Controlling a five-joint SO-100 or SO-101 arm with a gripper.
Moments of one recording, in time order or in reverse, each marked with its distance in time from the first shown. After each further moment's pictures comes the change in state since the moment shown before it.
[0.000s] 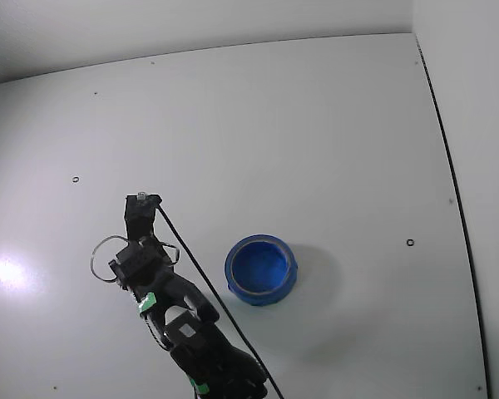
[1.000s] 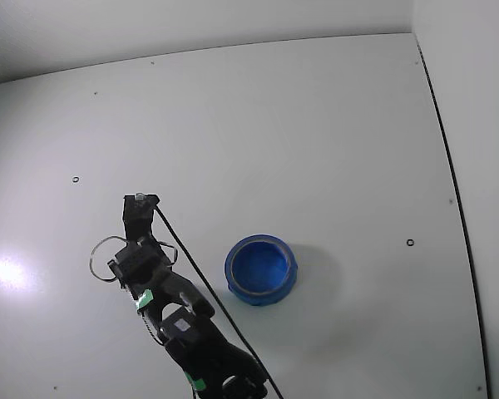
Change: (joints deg) arm -0.3 -5.5 -2.5 0.0 0.0
